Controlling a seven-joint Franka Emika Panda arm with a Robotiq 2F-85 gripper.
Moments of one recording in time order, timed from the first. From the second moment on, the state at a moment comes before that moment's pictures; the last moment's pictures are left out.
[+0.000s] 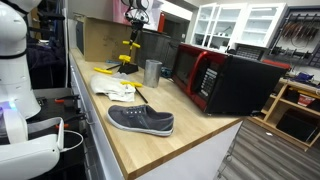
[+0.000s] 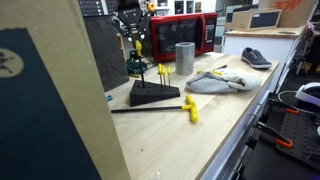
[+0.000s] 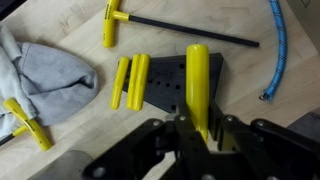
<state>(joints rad) 0.34 0.58 0.08 -1.17 0.10 1.55 0.99</state>
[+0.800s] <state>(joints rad) 0.37 0.60 0.08 -1.17 0.04 1.55 0.99</state>
